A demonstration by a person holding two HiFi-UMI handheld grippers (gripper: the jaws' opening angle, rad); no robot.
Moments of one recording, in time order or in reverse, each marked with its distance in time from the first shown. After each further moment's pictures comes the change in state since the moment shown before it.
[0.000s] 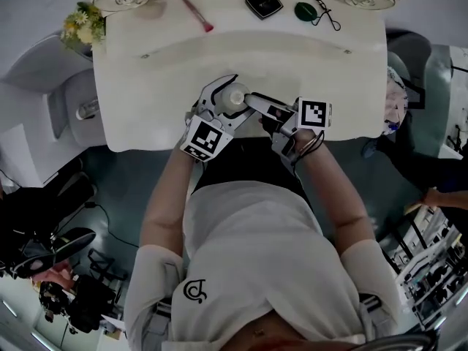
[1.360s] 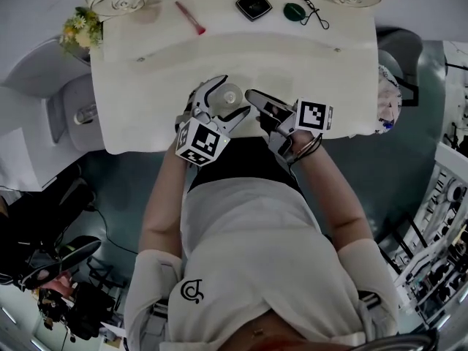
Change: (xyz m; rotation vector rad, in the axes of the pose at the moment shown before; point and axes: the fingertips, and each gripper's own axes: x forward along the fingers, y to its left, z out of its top) left arm -0.006 -0.003 0.002 0.102 0.146 0.022; right arm -0.020 0.008 0.016 -0.050 -0.087 -0.076
